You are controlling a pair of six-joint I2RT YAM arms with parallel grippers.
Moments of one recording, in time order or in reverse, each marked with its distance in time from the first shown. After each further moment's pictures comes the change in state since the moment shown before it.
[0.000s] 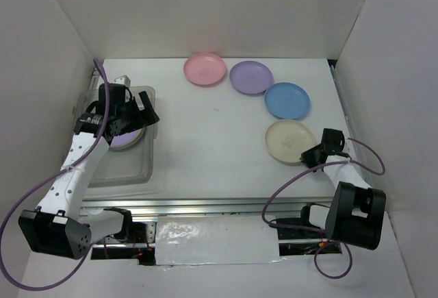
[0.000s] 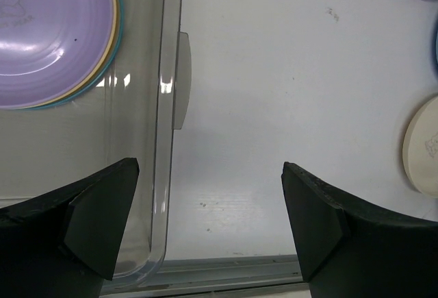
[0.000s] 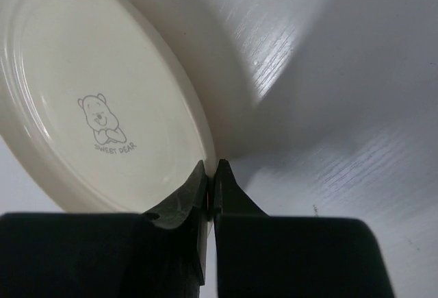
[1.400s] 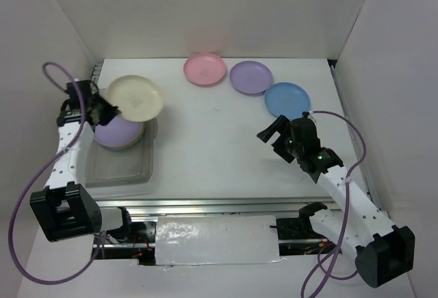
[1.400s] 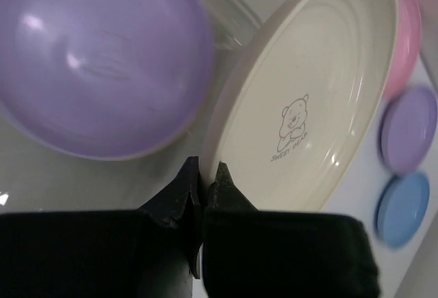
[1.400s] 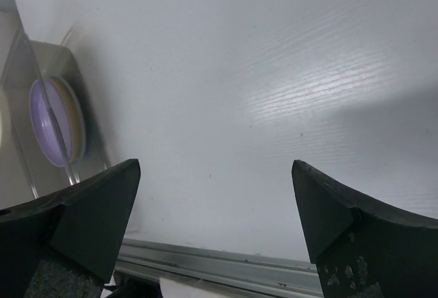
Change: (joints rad) left arm 0.269 0.147 -0.026 0.201 0.061 -0.212; right arm 0.634 -0.319 0.206 -0.151 0.060 0.108
